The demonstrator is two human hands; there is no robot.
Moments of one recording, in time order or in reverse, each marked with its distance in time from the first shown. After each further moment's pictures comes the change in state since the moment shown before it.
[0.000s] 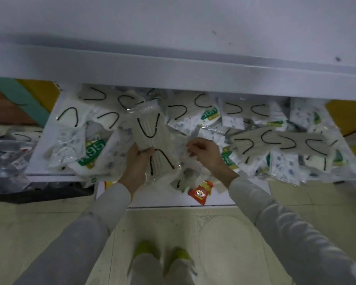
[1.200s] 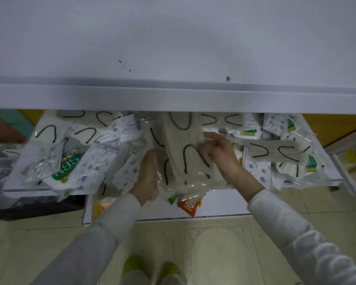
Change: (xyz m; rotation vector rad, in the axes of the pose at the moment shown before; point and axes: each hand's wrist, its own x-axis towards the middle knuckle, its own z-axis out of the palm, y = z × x) left_hand -0.052 0.015 0.127 -0.219 0.024 -0.166; right_hand -0.033 -0.018 -0.125 0.377 0.052 -0.076
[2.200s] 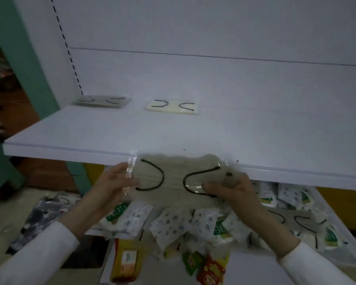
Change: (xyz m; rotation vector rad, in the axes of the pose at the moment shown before) left_hand -0.169 0.204 -0.128 0.067 -0.392 0.431; right_hand -0.146 -0.171 0.044 -0.013 -0.314 -0.482
